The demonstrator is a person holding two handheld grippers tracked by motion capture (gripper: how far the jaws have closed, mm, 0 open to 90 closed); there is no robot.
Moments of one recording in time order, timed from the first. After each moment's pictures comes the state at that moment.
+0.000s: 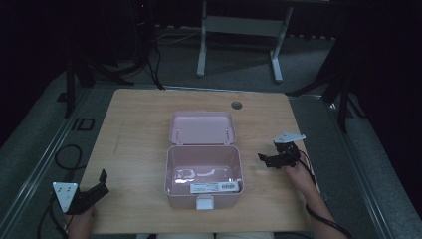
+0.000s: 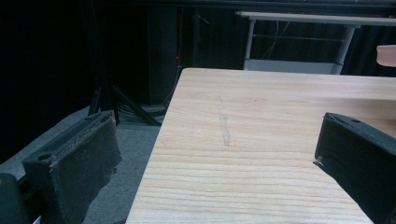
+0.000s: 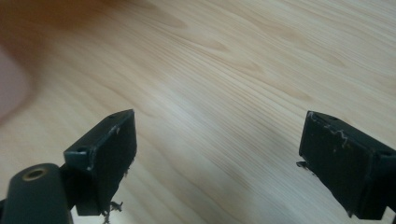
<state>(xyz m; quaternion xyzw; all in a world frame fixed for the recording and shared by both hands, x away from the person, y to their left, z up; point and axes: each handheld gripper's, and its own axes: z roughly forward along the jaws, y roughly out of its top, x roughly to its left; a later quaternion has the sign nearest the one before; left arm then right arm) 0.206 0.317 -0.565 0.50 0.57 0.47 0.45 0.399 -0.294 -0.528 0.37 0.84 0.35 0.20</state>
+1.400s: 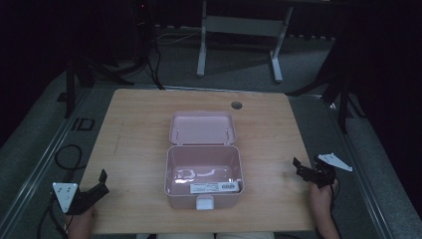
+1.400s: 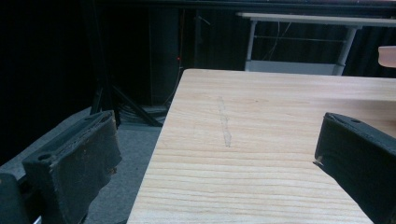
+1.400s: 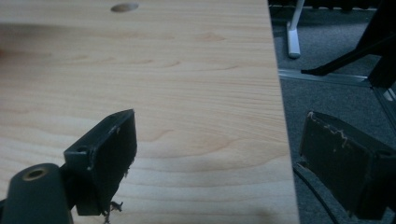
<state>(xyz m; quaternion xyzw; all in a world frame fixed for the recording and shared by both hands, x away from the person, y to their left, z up) 0.206 0.317 -0.565 0.50 0.57 0.47 0.45 0.336 -0.391 -0.546 0.55 0.66 0.41 0.31</state>
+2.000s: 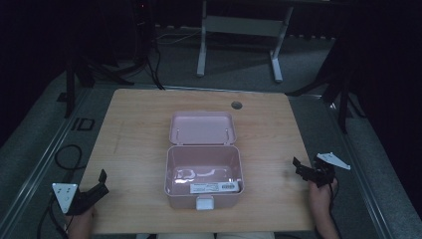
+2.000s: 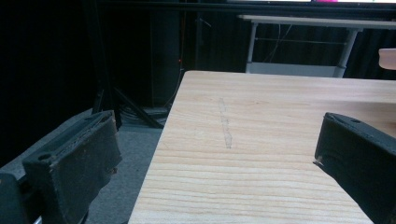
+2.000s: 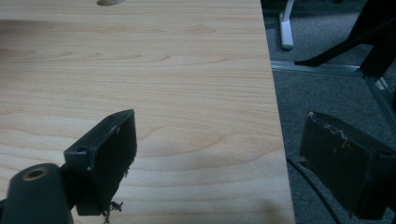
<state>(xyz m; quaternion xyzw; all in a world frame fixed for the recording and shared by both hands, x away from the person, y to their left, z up) 0.205 0.317 -0.565 0.50 0.57 0.48 0.45 0.341 -0.388 -0.548 0.56 0.66 0.40 0.31</state>
